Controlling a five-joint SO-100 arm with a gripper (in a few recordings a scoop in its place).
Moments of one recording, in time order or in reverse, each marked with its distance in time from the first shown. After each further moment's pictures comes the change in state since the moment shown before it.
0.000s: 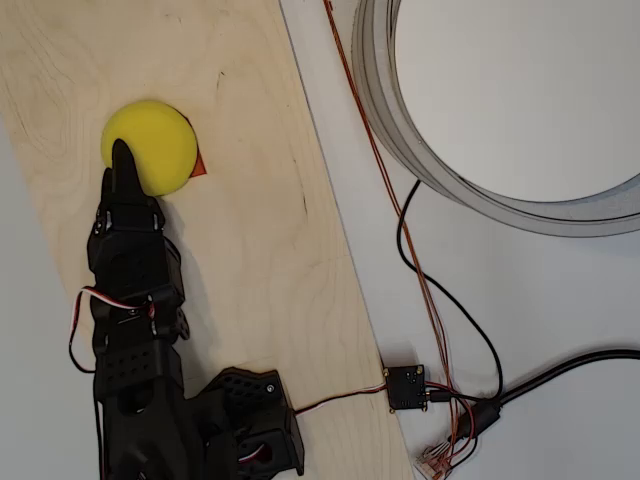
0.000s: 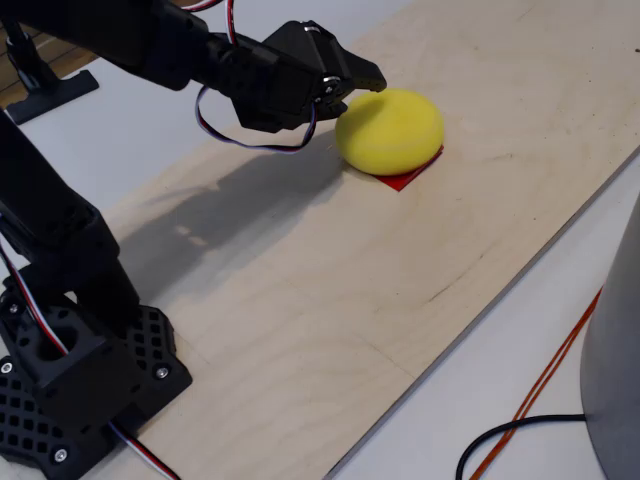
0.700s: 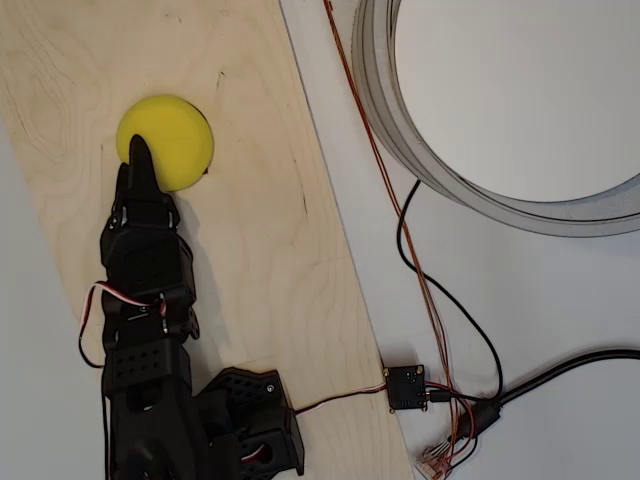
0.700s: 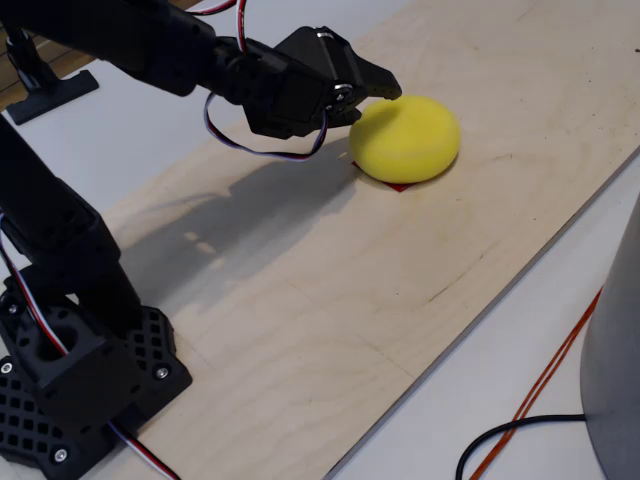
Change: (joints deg) arm 2.3 0.0 0.0 0.0 0.4
